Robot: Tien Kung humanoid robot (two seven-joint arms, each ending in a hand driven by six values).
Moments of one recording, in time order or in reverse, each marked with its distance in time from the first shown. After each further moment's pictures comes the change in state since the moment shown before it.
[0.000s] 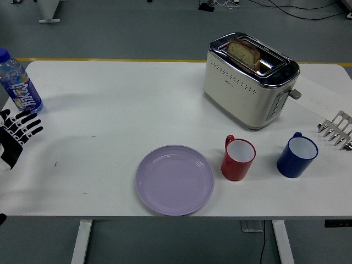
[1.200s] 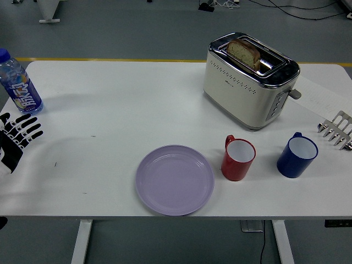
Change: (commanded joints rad) left arm 0.013 -0.004 0.013 0.001 -0.007 0.019 -0.003; right arm -0.018 0.006 -0.019 -0.003 0.023 -0.002 -0.006
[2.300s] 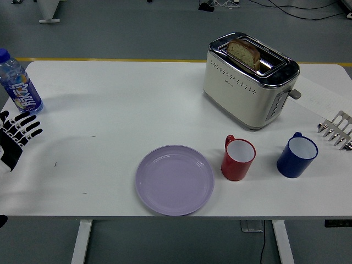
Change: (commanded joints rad) left arm -0.007 -0.004 -0.015 0.000 0.003 -0.004 0.000; right arm 0.016 -0.004 0.015 0.001 -0.020 0.001 0.003
